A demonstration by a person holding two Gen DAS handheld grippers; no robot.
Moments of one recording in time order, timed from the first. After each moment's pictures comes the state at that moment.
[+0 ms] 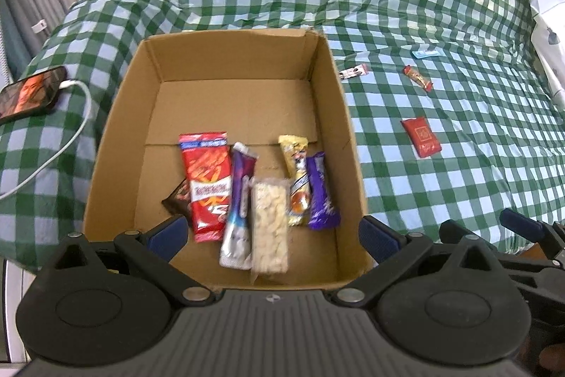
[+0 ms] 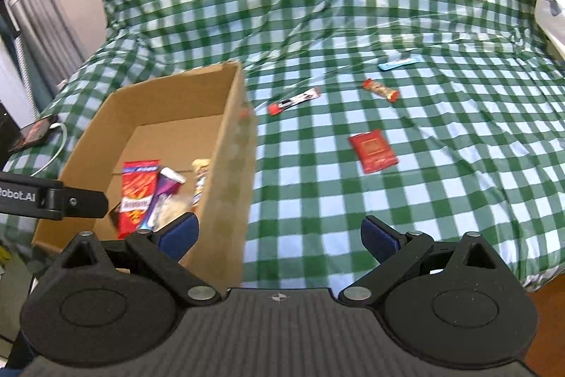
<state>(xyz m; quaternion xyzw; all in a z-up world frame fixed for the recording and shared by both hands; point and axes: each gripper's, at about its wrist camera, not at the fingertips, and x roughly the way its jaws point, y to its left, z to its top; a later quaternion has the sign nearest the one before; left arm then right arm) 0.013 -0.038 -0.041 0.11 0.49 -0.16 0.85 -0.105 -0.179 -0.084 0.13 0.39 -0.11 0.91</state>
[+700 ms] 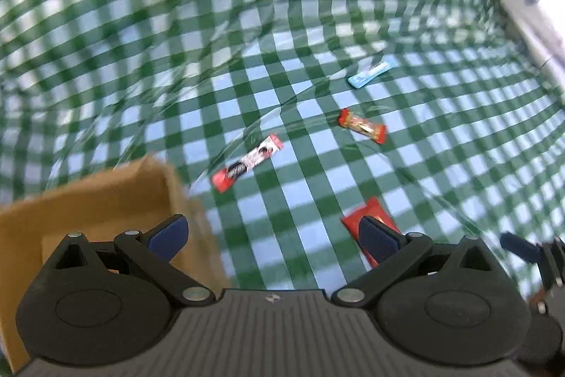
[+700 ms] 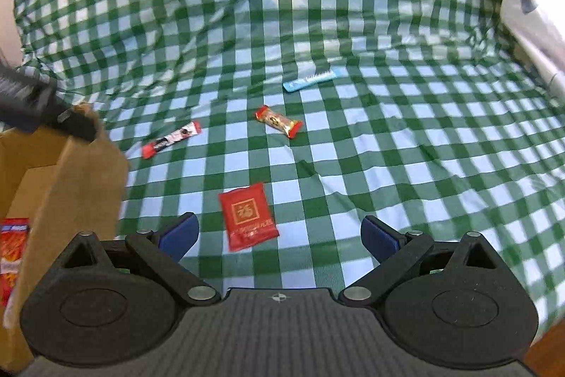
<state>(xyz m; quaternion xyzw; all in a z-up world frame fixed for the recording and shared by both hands) 0.168 -0.266 -0.091 0.21 0.48 -0.25 0.81 -0.028 -0.342 -0.133 0.12 0.39 -0.18 0.90</state>
